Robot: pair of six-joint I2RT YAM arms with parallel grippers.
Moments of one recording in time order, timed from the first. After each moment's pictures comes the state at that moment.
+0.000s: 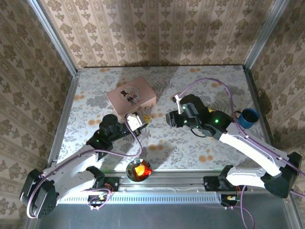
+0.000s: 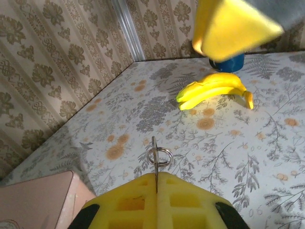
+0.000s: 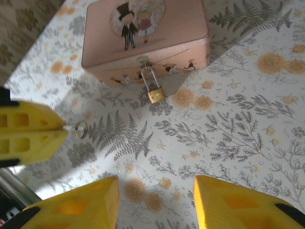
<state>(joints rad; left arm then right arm) -0.70 0.94 0.47 0.31 0.40 0.38 0.75 1.17 1.16 -0.67 0.07 0.42</state>
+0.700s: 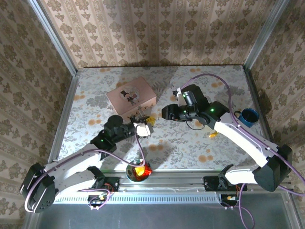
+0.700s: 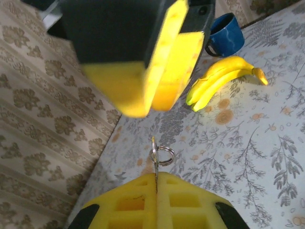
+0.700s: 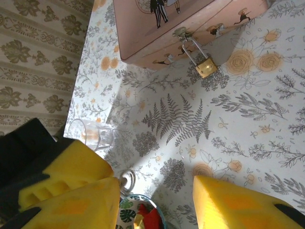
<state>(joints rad) -0.83 1.00 0.51 0.35 0.29 0.77 0.62 1.30 1.21 -0.64 -0.32 0.66</state>
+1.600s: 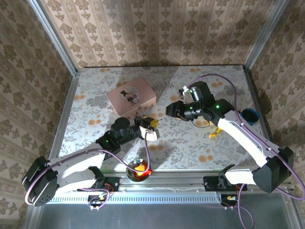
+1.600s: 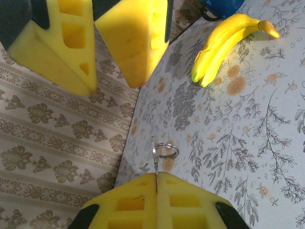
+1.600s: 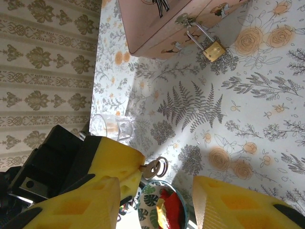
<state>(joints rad) -0.90 1.05 0.51 0.36 0.15 0.98 0.51 1.29 1.21 -0.68 -0.49 0.72</state>
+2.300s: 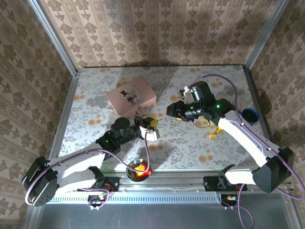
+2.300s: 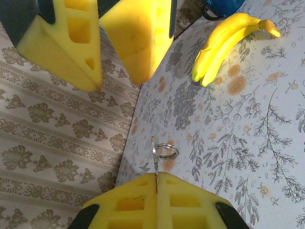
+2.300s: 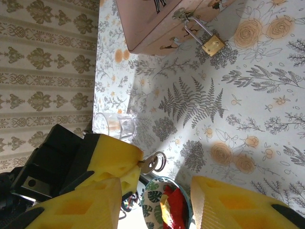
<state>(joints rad) -0.90 1.05 0.51 0.36 0.15 0.98 0.50 1.29 1.21 -0.70 -0.51 0.74</state>
